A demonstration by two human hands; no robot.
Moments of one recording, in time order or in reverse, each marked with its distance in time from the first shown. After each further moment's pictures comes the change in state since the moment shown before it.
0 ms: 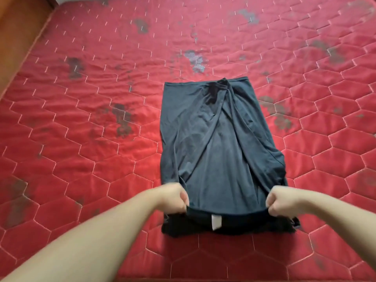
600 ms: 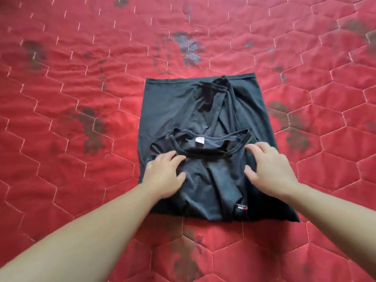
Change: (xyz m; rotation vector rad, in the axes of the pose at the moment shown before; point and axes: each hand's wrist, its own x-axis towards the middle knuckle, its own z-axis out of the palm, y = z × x) left_hand 0.145 0.007 -0.079 0.196 0.566 -0.060; right_hand 0.135 -0.007 -0.104 -0.075 0.777 -0.160
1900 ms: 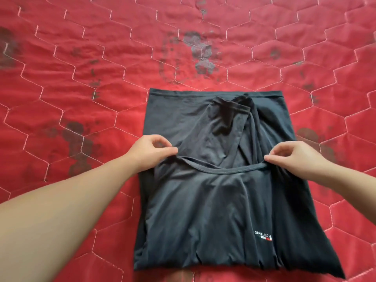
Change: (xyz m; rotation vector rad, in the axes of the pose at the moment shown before) left_hand 0.127 -0.081 -0.057 -0.768 -0.052 -0.212; right_hand 0.130 0.020 -0.027 0.428 -0.200 0.252
